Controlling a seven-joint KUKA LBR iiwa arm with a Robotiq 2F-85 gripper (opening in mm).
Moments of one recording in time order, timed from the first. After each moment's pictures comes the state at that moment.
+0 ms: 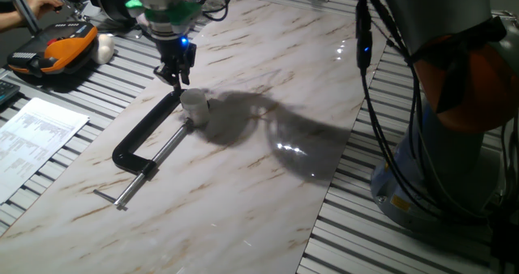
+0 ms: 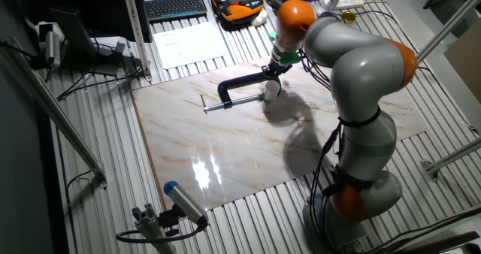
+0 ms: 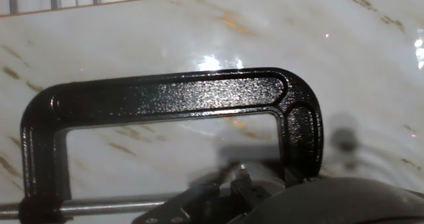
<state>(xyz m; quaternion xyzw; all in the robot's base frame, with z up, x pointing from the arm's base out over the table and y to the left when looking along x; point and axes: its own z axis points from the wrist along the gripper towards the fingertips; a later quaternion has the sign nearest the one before) 0.615 0.023 0.120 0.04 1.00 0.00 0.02</state>
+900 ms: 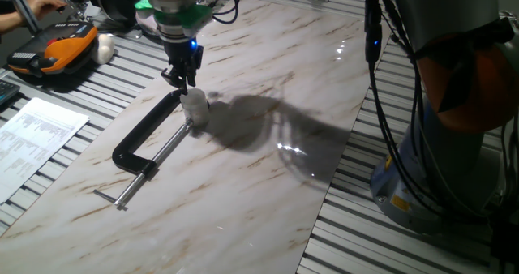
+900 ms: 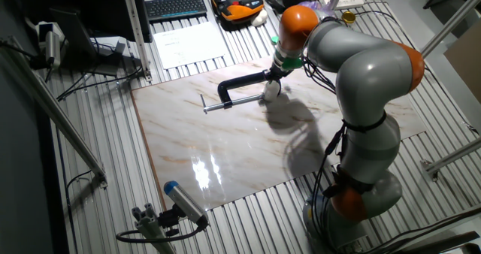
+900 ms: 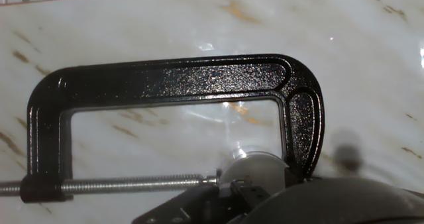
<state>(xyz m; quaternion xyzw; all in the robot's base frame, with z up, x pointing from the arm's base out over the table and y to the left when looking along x) 0.589 0.021 0.121 0.03 1.00 0.01 0.04</state>
